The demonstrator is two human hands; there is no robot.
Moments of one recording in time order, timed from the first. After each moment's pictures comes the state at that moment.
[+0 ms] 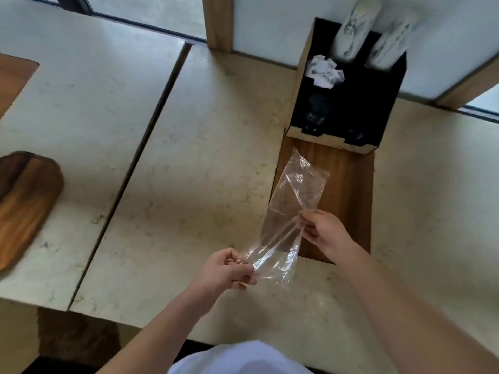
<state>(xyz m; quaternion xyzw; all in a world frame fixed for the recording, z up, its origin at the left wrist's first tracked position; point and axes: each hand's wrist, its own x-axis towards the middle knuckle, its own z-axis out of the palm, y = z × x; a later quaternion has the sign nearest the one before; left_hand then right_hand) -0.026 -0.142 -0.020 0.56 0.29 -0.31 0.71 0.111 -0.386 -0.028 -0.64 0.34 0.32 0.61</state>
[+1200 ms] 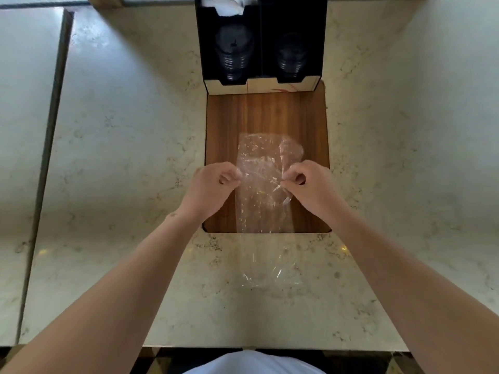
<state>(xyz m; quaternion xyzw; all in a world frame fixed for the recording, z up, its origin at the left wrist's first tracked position) 0.125 -0.250 -0.051 0.91 -0.01 -0.17 0.38 0.119 -0.501 -0.065 -0.92 -0.01 0.13 0.38</state>
